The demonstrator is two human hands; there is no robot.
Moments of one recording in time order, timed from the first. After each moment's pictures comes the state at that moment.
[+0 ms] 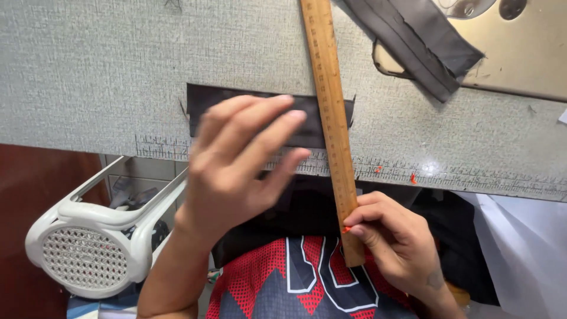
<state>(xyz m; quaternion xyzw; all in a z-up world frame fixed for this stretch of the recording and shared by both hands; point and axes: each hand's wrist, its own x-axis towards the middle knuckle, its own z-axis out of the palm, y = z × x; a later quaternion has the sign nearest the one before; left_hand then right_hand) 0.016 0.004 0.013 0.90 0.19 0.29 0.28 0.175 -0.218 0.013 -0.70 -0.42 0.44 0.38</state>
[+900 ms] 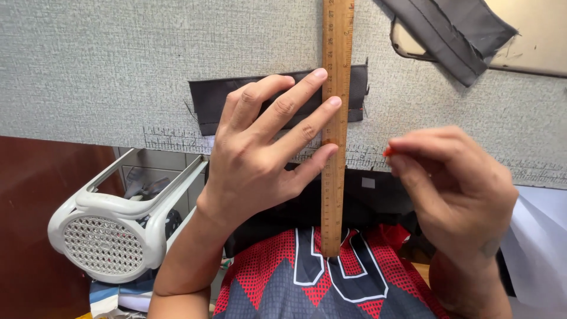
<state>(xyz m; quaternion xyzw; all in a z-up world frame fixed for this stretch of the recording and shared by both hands) 0.022 0.002 0.001 0.93 0.17 0.22 0.22 0.189 -0.156 0.046 -0.77 -0.43 0.26 0.39</state>
